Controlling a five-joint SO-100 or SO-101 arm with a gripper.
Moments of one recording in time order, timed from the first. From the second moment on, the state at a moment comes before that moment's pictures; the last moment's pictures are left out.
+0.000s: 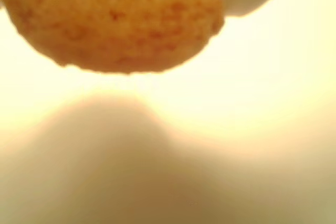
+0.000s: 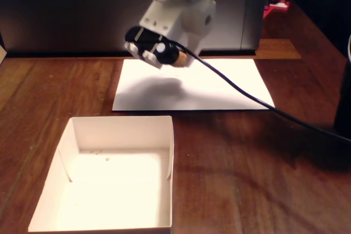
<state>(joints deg) 25.5 71.3 79.8 66.4 10.2</state>
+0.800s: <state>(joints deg) 8.0 72.8 65.7 69.4 3.8</state>
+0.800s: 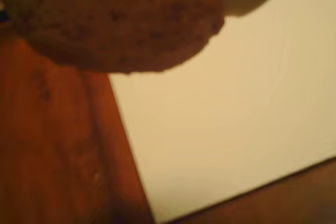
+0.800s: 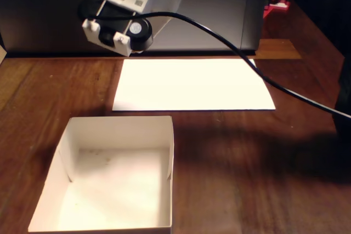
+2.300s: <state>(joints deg) -15.1 64.8 63.5 68.8 10.7</state>
